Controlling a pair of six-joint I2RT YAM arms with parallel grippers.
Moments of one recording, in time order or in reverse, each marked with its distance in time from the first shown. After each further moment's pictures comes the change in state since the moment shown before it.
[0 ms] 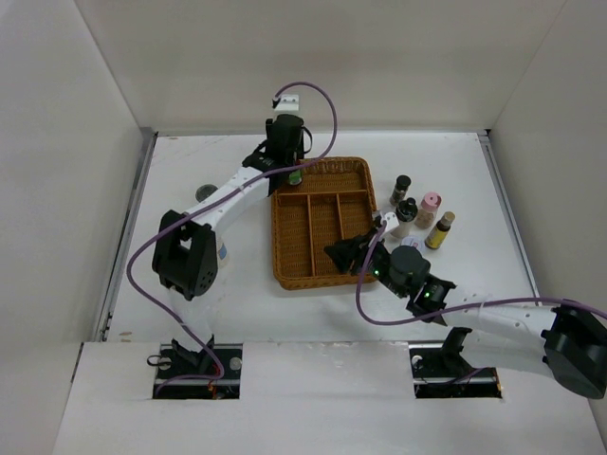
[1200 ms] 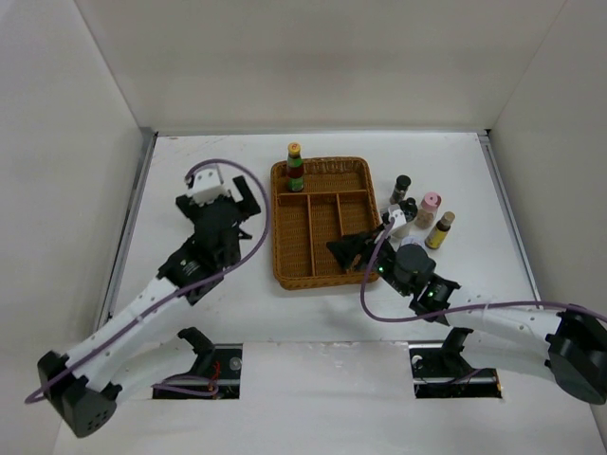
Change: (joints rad) left arm -0.169 -0.936 -0.753 0.031 -0.410 -0.101; right arm -0.027 -0.031 -0.004 -0.001 0.016 0.023
